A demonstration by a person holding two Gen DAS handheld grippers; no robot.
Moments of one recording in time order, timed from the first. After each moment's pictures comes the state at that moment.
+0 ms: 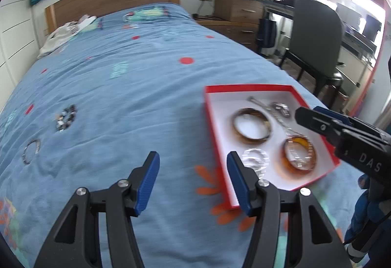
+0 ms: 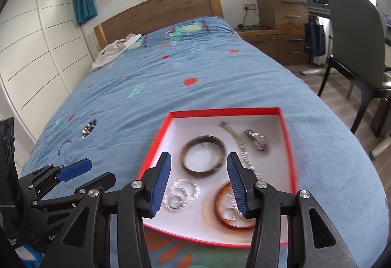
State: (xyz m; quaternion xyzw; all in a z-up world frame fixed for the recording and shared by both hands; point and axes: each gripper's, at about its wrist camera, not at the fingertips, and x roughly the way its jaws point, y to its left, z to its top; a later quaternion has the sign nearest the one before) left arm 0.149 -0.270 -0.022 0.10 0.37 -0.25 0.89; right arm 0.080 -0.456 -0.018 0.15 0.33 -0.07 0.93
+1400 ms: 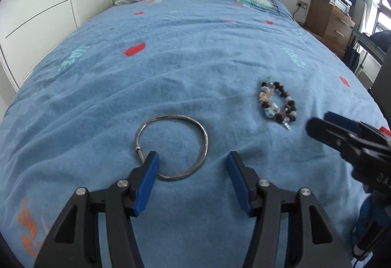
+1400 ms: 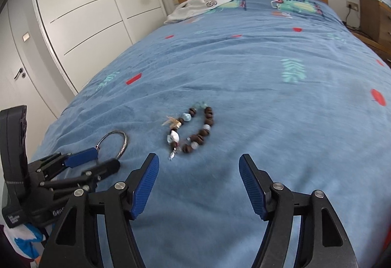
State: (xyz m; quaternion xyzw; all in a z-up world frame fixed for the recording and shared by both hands) left arm 0.335 -0.003 -0.088 0.03 0.43 -0.07 0.90; right arm 0.322 -0.205 -0.078 0.08 0.39 0.15 0.91
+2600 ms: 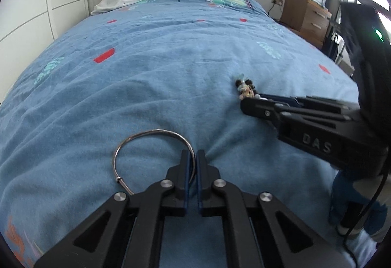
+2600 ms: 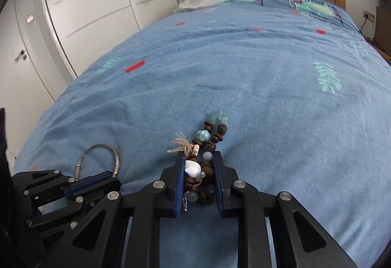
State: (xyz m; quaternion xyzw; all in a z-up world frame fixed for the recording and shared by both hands) left arm 0.328 -0.019 -0.095 0.03 0.41 -0.14 0.90; right arm 0.353 -0.171 -0.097 0.04 0.39 0.18 0.90
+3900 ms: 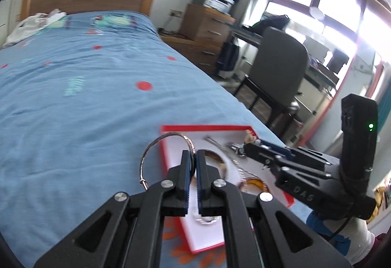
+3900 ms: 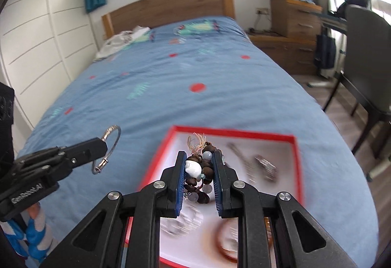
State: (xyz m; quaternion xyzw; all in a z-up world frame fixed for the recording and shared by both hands) left arm 0.186 -0.305 0.002 0.00 0.36 -0.39 0.85; right arm 0.115 -0.463 -0.013 0.11 0.35 -0.06 0.93
